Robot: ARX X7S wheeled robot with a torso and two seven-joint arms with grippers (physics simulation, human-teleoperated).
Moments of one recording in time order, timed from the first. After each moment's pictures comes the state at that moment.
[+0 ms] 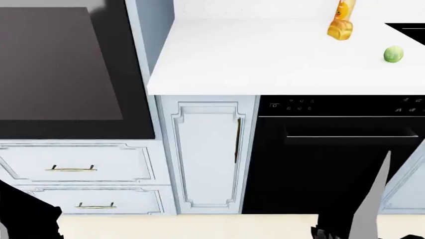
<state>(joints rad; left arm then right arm) 0.25 -0.15 -0.18 0.65 -0.01 0.68 -0.30 -0.30 0.17 0.02 -0.78 -0.15 -0.42 0.34</state>
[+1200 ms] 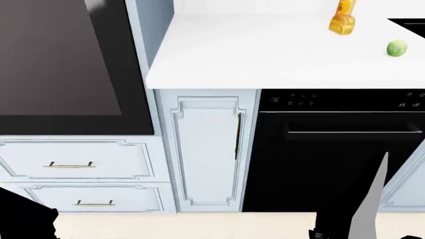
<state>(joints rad) 0.25 -0.18 -0.16 0.64 0.02 0.70 -0.36 -0.30 0.22 -0.01 -0.79 -0.14 -0.43 0.38</state>
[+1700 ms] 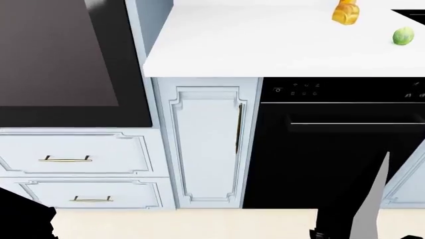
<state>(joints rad) 0.25 -0.19 -0.15 0.64 0.02 0.70 -0.39 -0.30 0.23 -0.02 -0.79 -0.14 -0.42 0.39</state>
